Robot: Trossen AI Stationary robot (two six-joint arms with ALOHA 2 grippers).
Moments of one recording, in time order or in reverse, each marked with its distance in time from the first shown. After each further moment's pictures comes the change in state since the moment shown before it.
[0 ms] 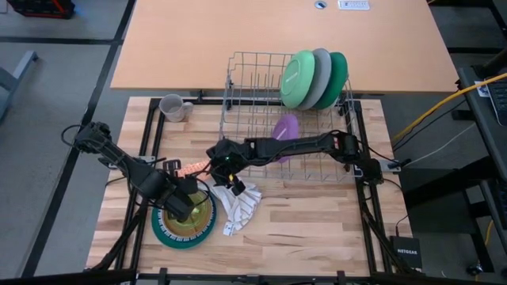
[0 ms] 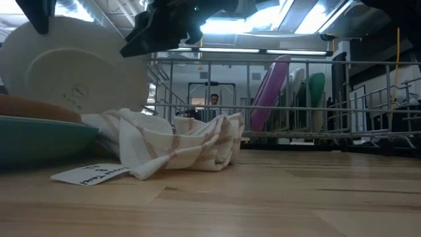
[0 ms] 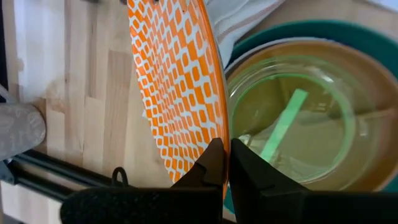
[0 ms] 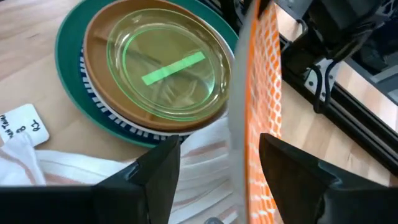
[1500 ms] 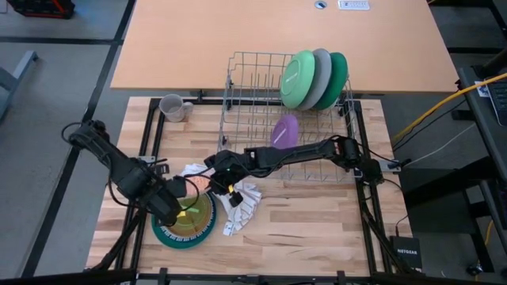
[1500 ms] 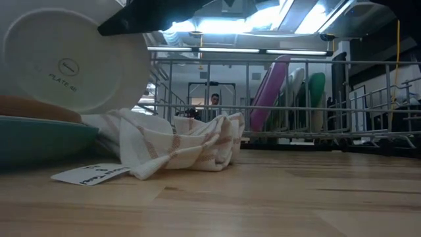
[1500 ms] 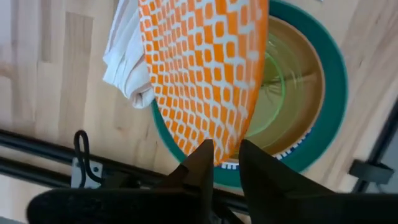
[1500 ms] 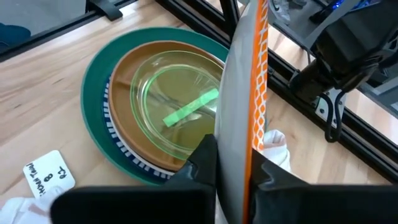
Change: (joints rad) left arm -0.071 -0.055 0.101 -0.088 0.156 -0.153; right arm 0.078 0.000 0.000 0.077 0.009 0.102
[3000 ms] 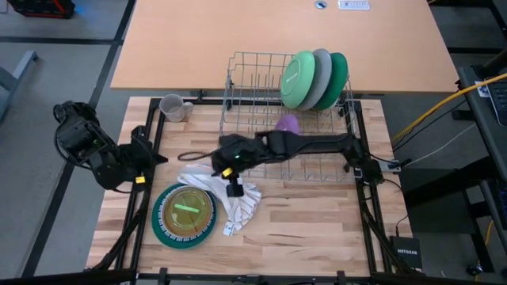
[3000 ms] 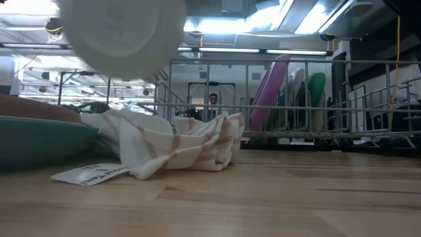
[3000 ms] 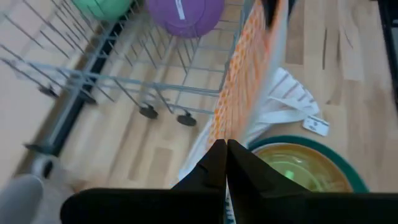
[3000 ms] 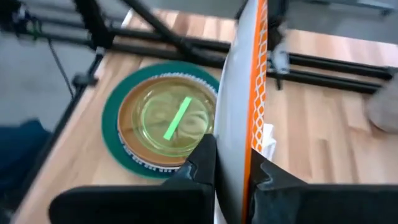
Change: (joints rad) left arm -0.121 -0.381 0.042 0.002 -0.537 0.119; right arm -0.001 -0.077 0.384 -0.479 0.201 0.496
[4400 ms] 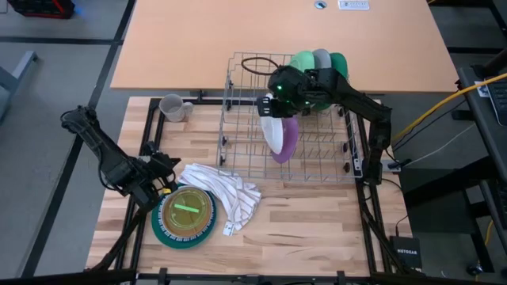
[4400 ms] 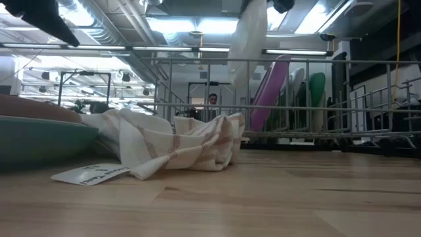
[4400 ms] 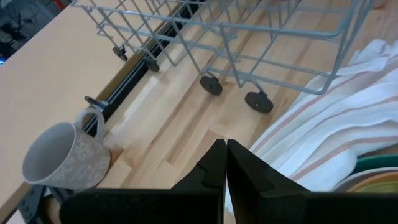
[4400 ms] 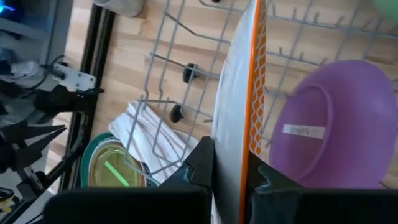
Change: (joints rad) left arm 0.000 0.004 -0.624 0.170 -0.270 -0.417; right arm -0.360 -0.258 0.001 -0.613 0.077 1.147
